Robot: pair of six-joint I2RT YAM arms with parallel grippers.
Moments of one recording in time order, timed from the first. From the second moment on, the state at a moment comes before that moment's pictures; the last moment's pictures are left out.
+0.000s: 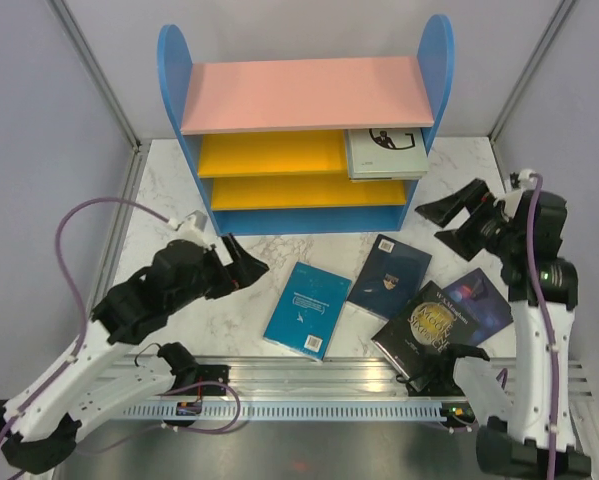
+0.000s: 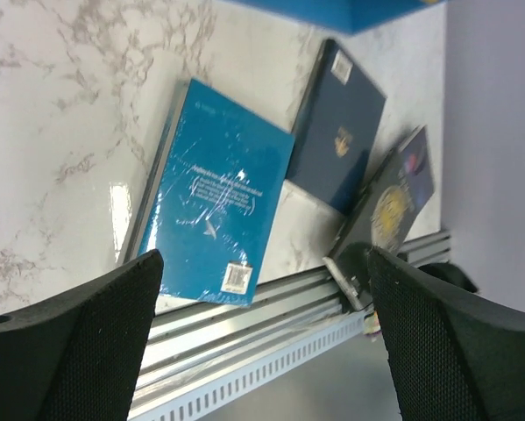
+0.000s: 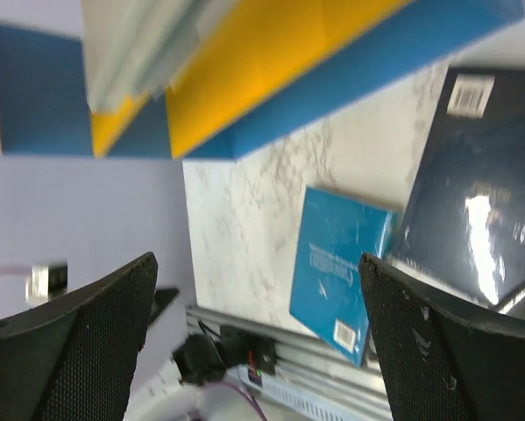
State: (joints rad) left arm -0.77 0.66 0.94 -0.82 -0.16 -0.96; right arm -0.19 0.90 1.20 -0.84 -0.58 0.81
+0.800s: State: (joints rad) left arm -0.42 1.27 0.74 -0.47 0.33 -0.67; right arm 0.50 1.07 0.74 -0.59 -0.34 0.94
